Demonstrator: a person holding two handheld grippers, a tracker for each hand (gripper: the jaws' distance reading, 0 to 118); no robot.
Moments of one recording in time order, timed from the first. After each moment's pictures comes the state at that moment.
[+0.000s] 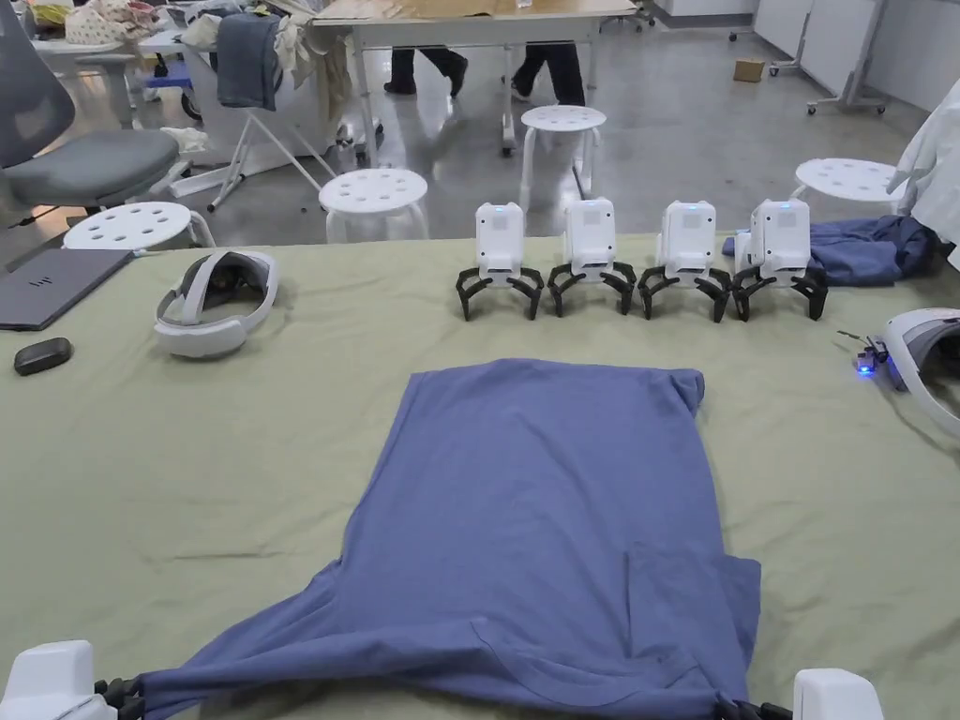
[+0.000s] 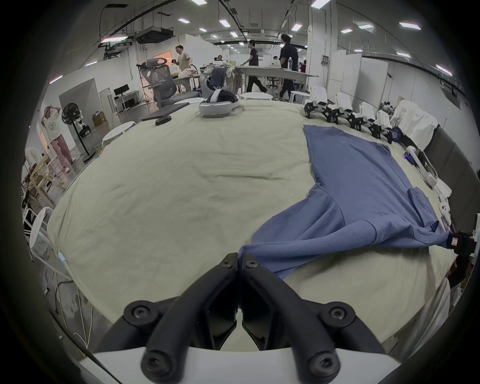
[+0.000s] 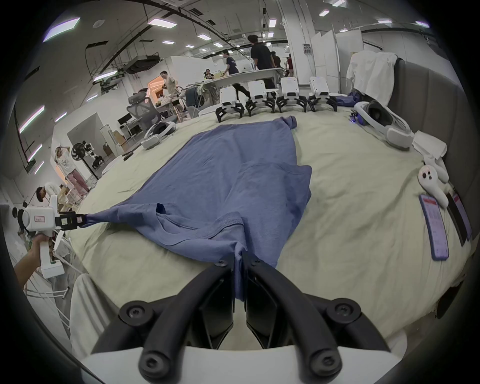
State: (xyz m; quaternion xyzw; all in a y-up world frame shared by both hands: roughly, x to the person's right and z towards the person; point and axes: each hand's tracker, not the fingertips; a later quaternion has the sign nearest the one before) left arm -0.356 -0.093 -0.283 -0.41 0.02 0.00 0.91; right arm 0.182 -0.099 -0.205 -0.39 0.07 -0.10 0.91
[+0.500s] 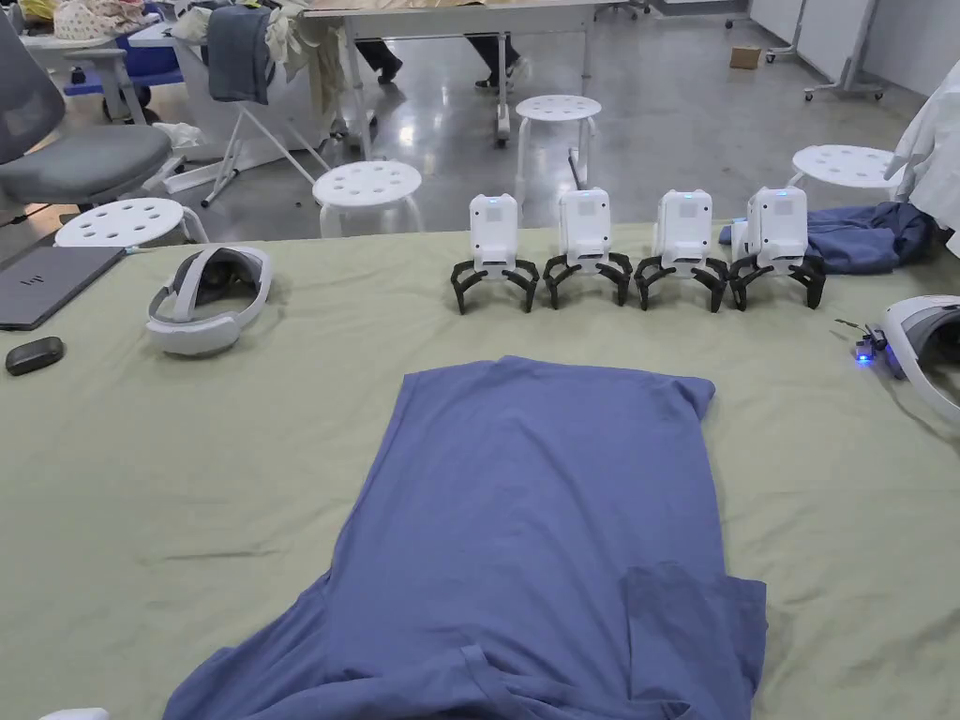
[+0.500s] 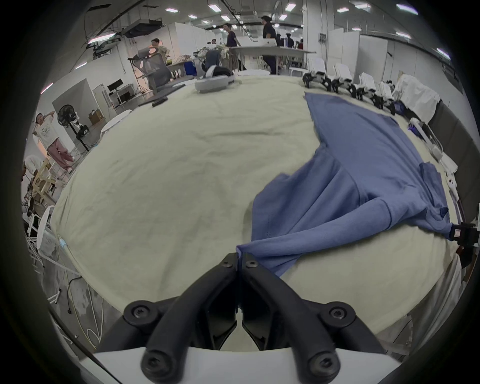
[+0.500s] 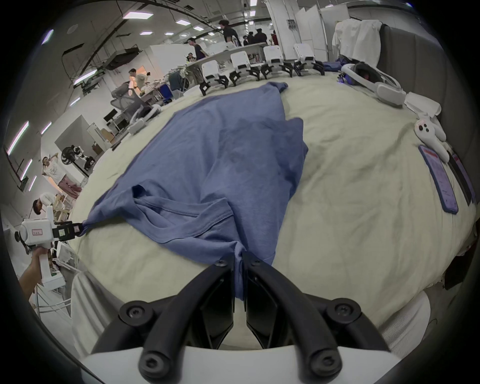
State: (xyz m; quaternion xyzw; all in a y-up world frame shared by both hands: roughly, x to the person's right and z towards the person) left arm -0.349 -0.136 -0.267 -0.47 0.02 -0.03 0.88; right arm 0.177 -0.141 -0.193 -0.45 0.04 -0.13 0.88
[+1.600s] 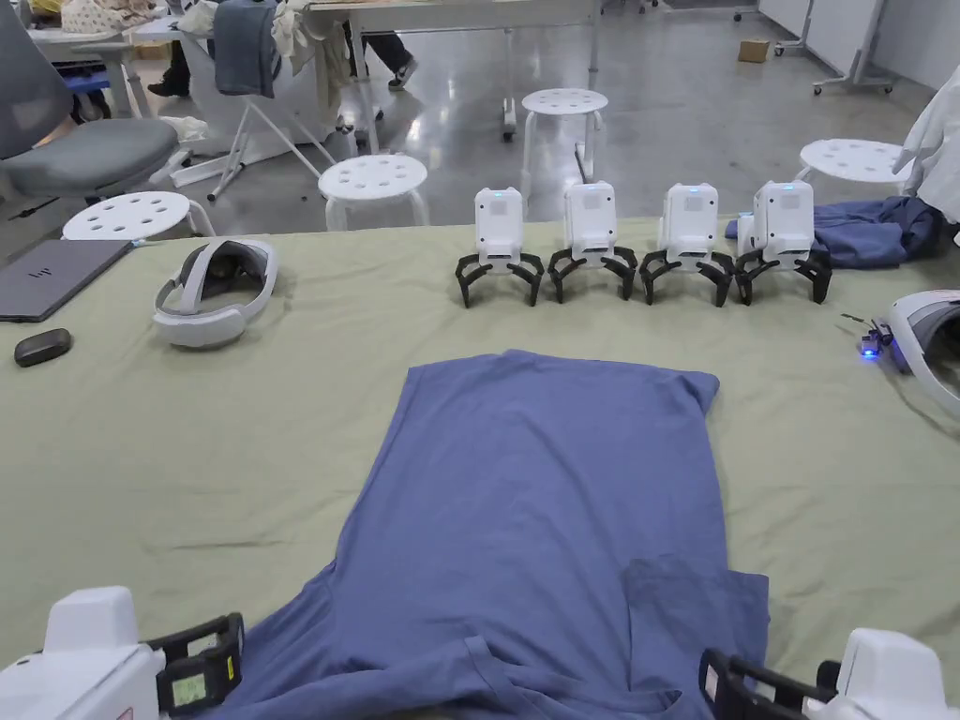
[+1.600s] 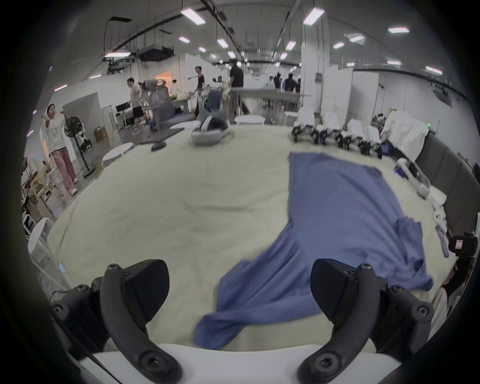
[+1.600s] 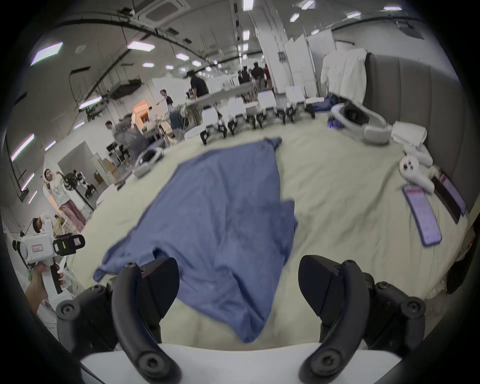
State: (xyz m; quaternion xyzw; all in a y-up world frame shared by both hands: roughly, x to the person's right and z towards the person) left arm -0.302 -0.049 -0.283 -0.32 0.00 0.01 0.95; right arm 0.190 -0.058 -0.201 -0.31 0.01 -0.14 0.94
